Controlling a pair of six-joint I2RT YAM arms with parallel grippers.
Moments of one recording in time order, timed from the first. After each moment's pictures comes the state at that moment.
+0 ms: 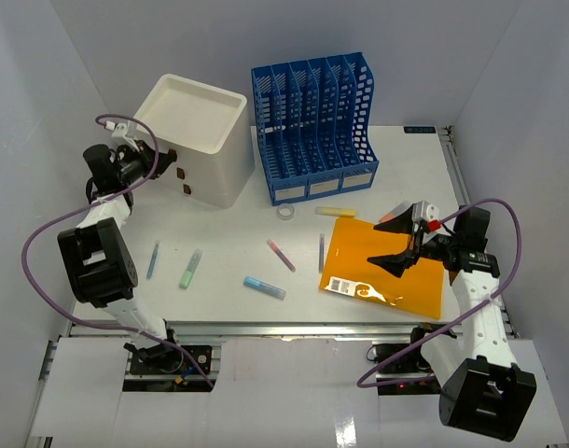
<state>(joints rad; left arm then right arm) 0.32 1.74 1.14 0.42 0.88 -0.23 -0.19 0.89 0.64 -0.45 -1.49 -0.78</state>
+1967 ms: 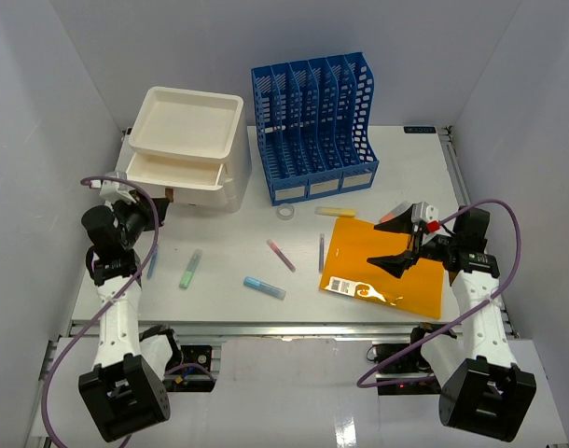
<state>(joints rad) 0.33 0.89 0.60 0.14 0.58 -0.34 -0.19 0.89 0.64 -0.45 -1.48 -0.79</state>
